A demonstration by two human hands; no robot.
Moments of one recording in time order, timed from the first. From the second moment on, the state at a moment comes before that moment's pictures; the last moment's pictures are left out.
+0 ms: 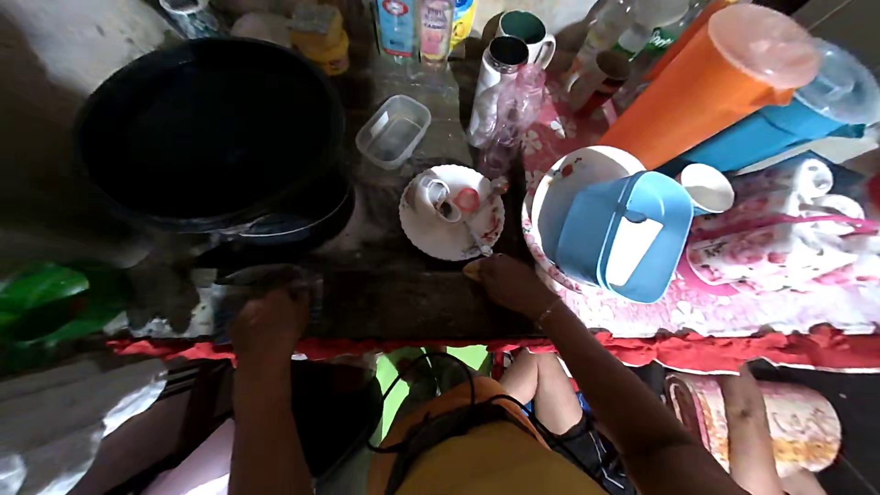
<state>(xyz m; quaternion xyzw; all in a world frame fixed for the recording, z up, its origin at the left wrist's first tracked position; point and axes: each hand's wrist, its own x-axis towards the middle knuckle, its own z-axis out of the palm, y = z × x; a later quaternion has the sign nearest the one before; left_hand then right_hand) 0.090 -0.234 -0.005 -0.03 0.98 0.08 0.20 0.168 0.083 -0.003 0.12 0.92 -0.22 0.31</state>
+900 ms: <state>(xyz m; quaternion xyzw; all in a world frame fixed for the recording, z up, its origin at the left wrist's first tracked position) 0.102 -0.240 0.020 0.01 0.98 0.17 0.14 0.132 0.064 -0.015 0.14 0.92 -0.15 0.32</state>
